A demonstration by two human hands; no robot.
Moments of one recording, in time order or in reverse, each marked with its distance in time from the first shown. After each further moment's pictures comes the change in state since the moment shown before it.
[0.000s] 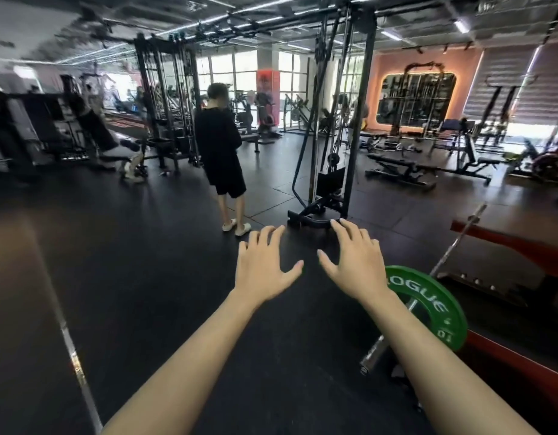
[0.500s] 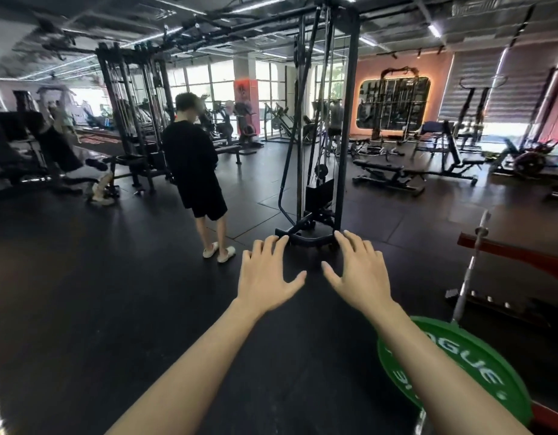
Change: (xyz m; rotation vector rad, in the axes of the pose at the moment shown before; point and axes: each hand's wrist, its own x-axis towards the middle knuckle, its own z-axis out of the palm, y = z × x) left_hand 0.239 -0.051 0.179 -0.021 -0.060 0.101; right_hand 0.218 0.077 0.176 -0.029 0.020 0.080
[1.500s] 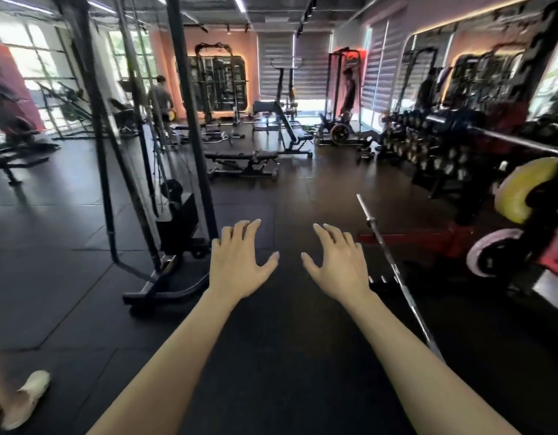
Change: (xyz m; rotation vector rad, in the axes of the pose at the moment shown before) left_hand 0.685 0.018 0.450 -0.348 -0.057 0.442; right_hand 0.516 0.309 0.354 -0.306 0.051 0.500
